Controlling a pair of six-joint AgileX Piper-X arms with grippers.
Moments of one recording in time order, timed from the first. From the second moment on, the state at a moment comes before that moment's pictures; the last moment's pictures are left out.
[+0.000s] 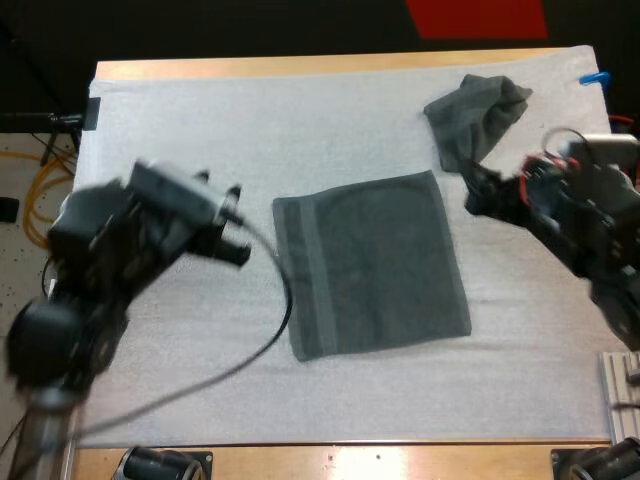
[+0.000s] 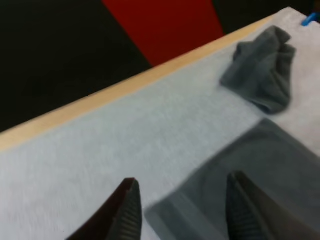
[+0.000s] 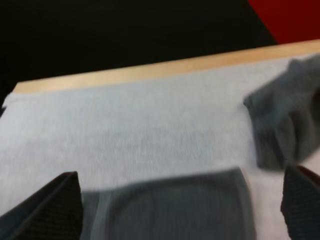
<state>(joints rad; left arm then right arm) -0.23 0.85 -1.14 0.86 0.21 -1.64 0.42 0.99 -1.01 0.59 0.05 -1.50</state>
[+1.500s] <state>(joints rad) -0.23 0.60 -0.71 1.11 0.44 -1.77 0.42 1.34 -0.50 0.43 -0.31 -1.14</state>
